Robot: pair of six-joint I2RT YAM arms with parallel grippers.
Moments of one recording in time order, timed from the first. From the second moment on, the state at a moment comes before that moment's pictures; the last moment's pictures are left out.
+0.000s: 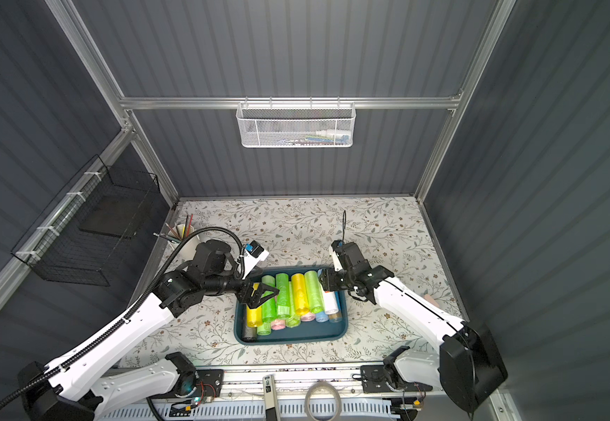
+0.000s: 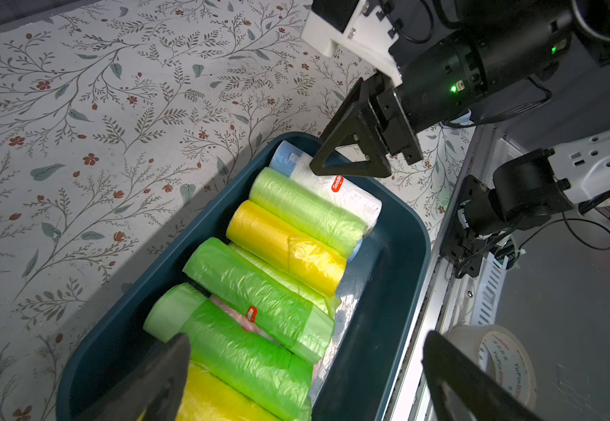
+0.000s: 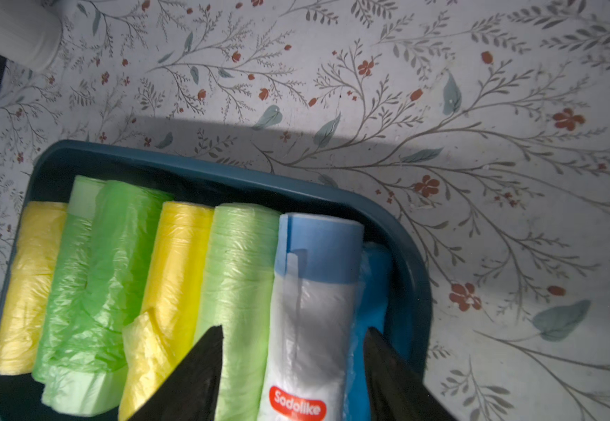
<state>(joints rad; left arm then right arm) -0.69 1.06 0.97 -0.61 0.42 0.02 0.54 1.22 0.79 -0.45 -0.12 0.39</state>
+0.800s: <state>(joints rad) -0.69 1.06 0.97 -0.64 -0.09 -0.02 0.17 0.73 0.40 -0.07 0.09 0.41</state>
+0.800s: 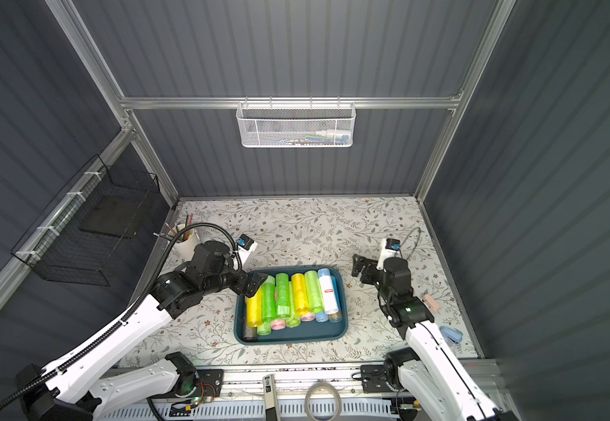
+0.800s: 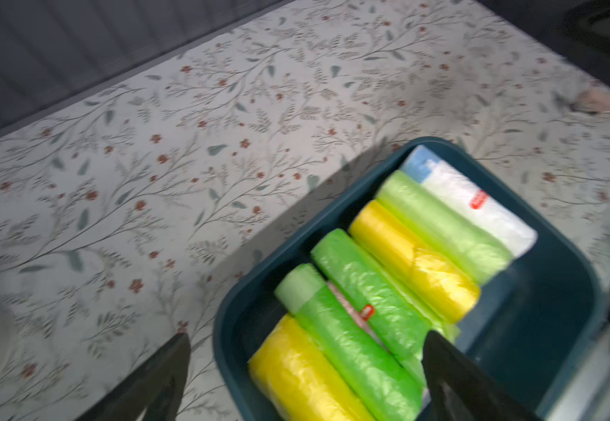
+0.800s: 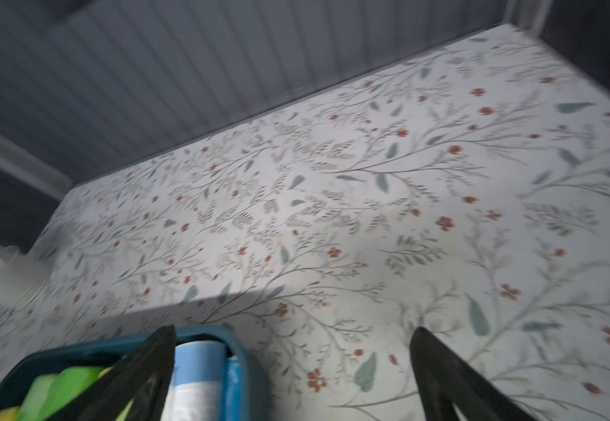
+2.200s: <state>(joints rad) -0.25 1.61 0.33 0.96 -0.58 0.23 -0.07 1.45 0.22 1.04 0.11 0.10</state>
